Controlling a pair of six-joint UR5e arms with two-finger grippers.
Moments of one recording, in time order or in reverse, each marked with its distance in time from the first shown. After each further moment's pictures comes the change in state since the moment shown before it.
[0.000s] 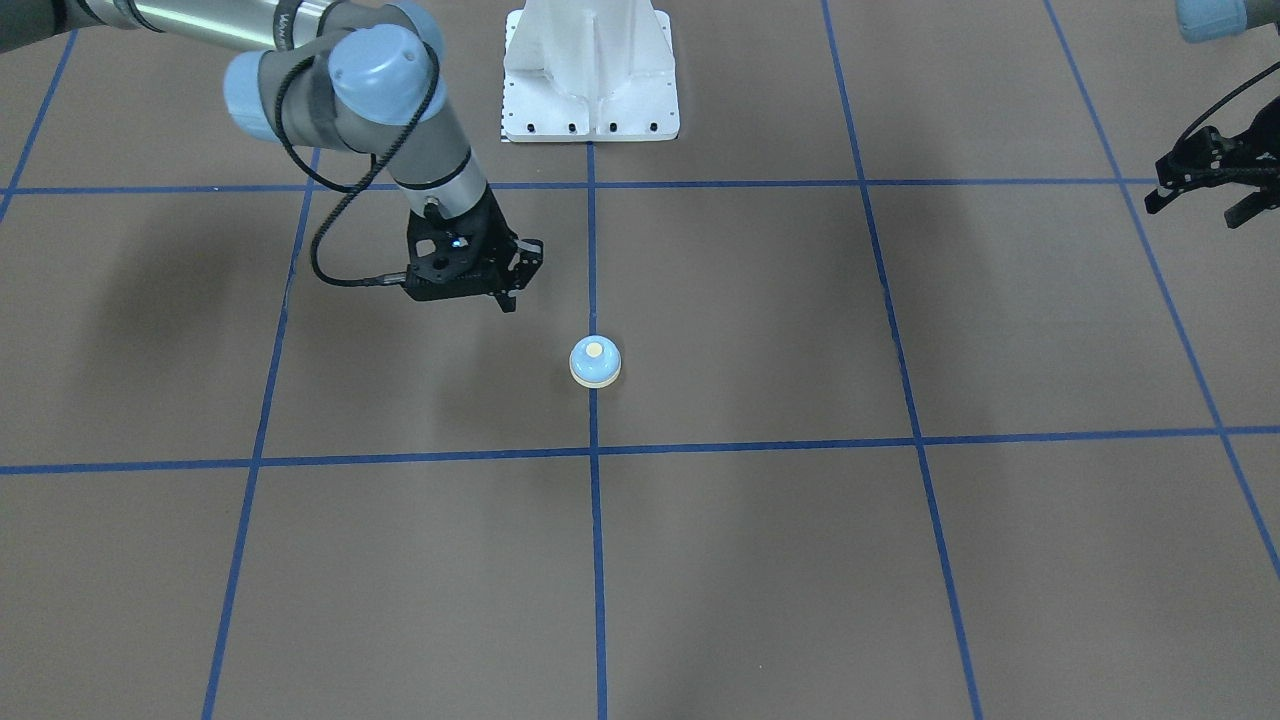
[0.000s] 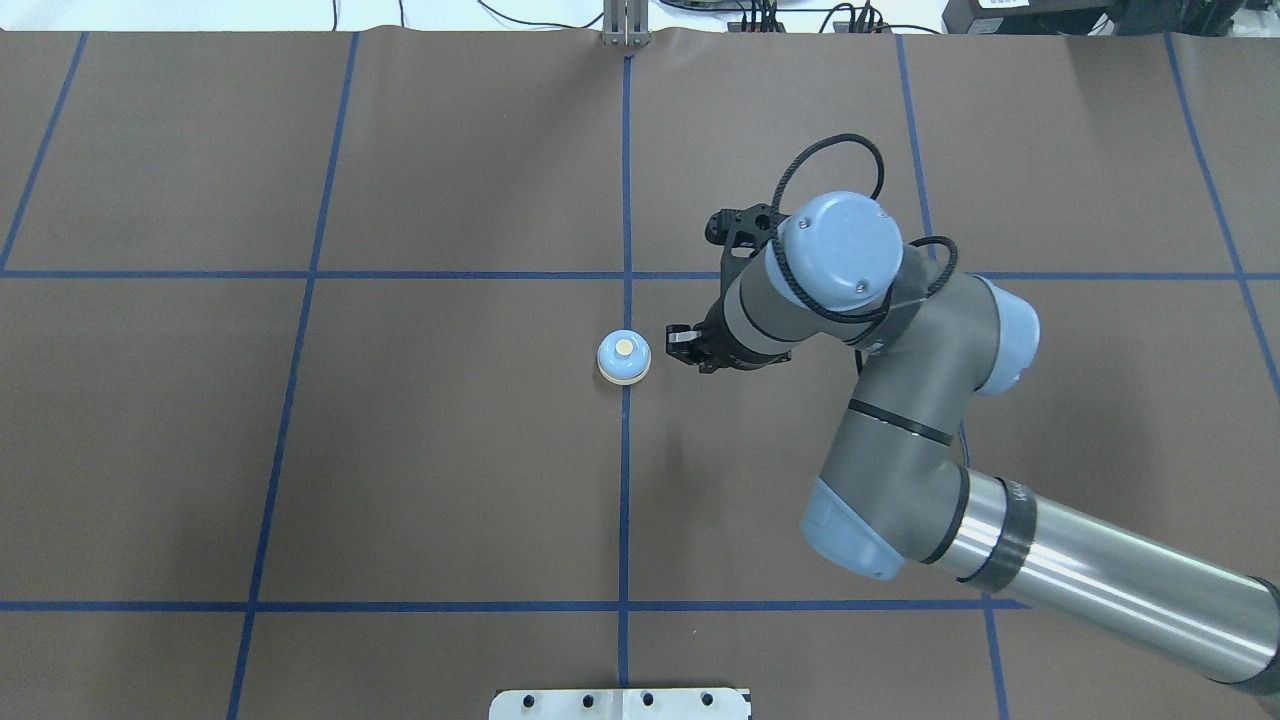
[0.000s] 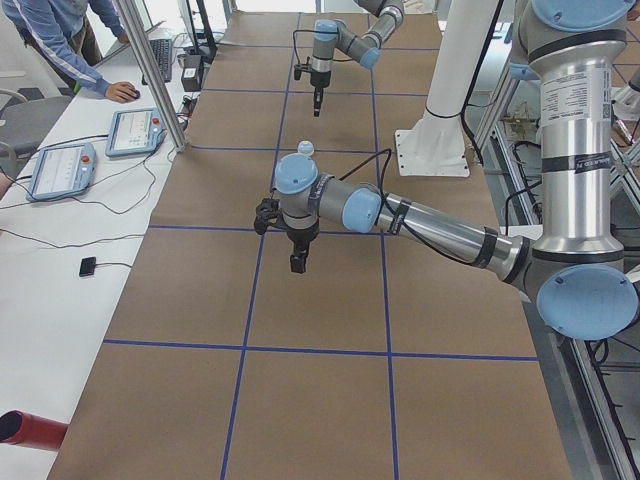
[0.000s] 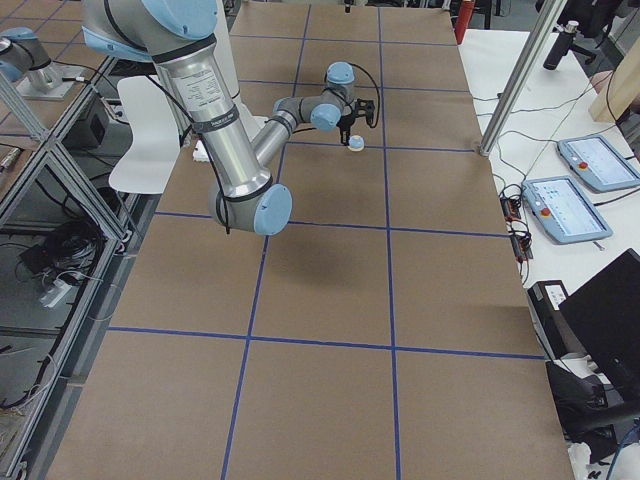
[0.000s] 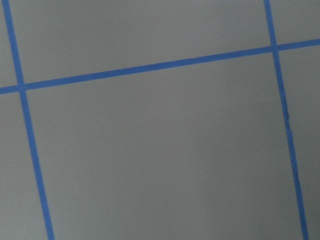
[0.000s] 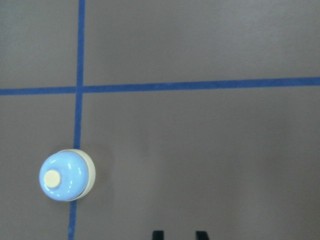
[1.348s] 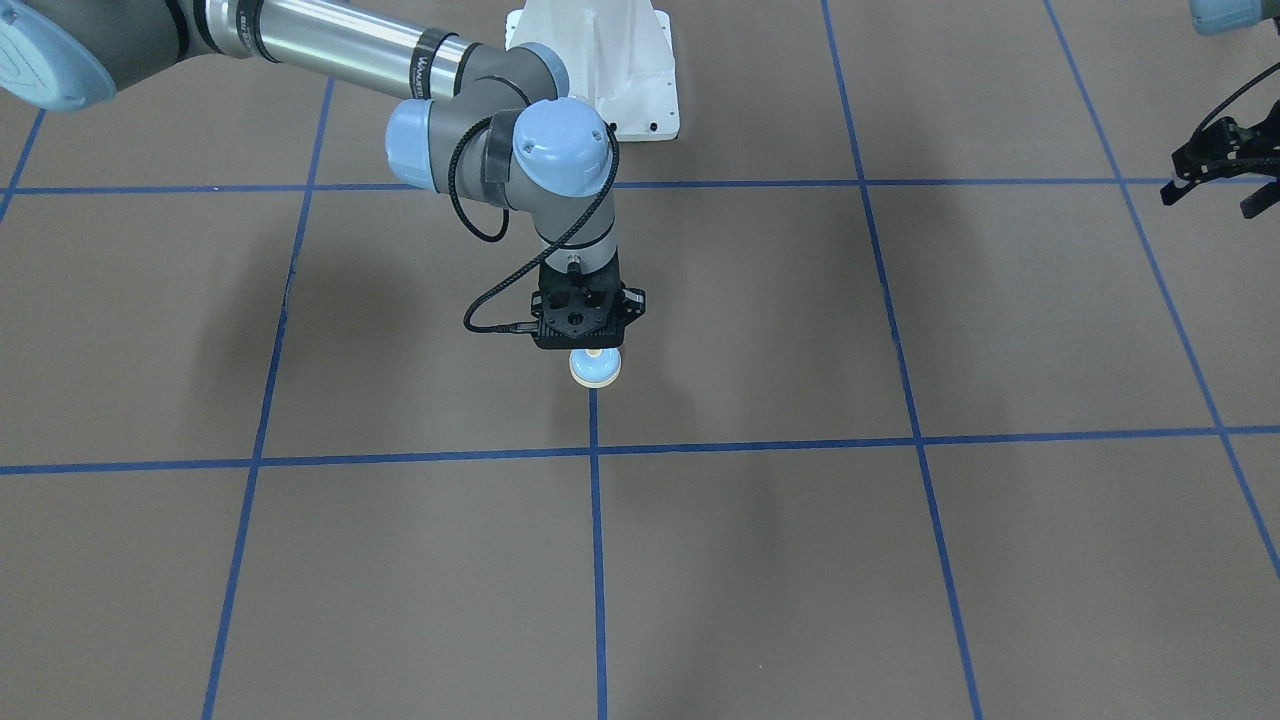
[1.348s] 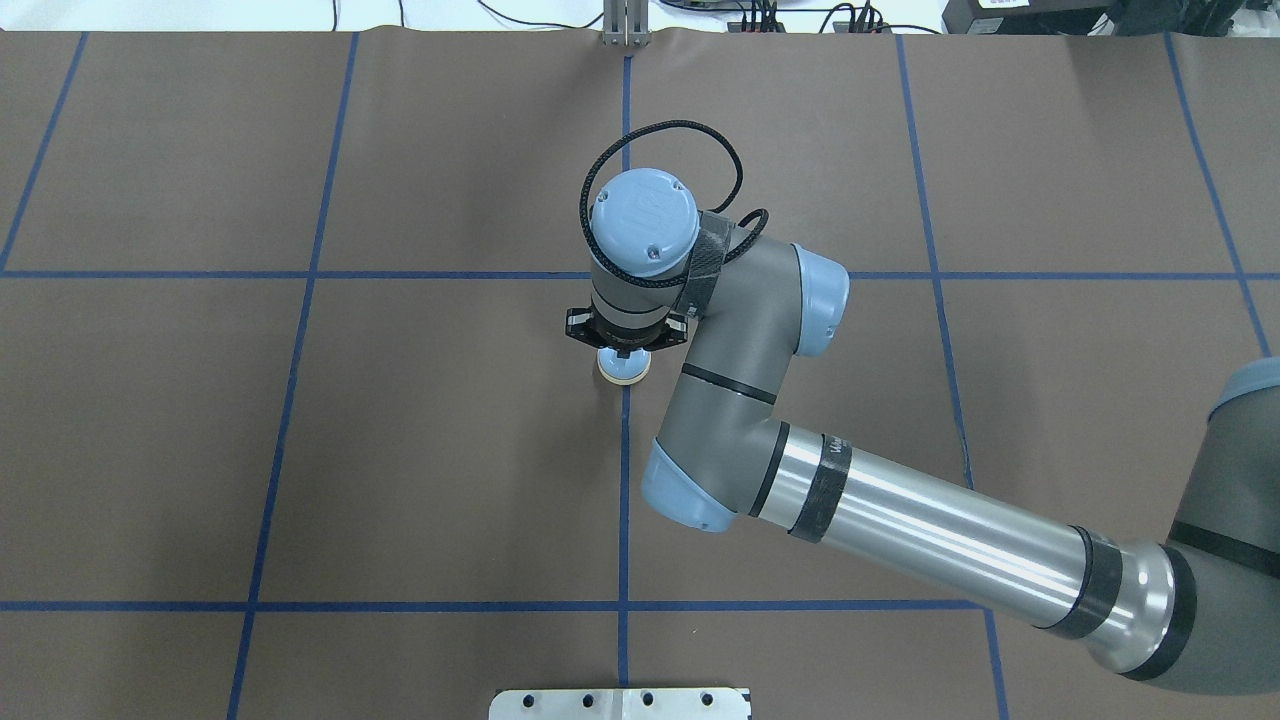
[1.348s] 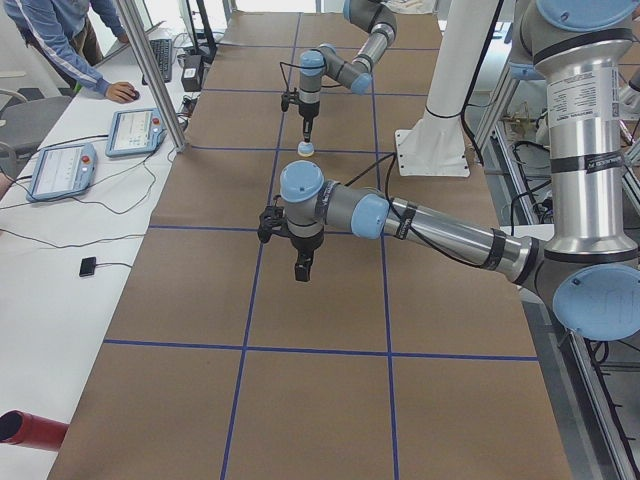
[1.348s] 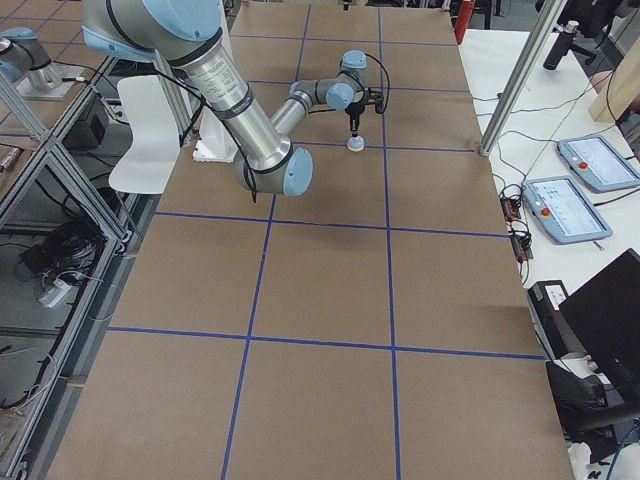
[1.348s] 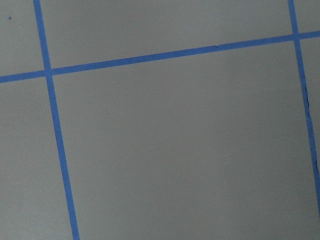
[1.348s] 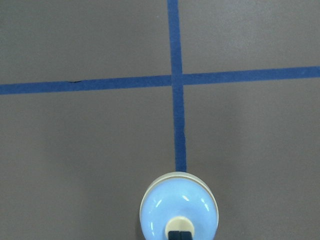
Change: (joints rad) left arm -0.014 0.017 -0.003 0.002 0.001 0.012; right arm -0.020 0.254 -0.290 -0.078 -0.020 0.000
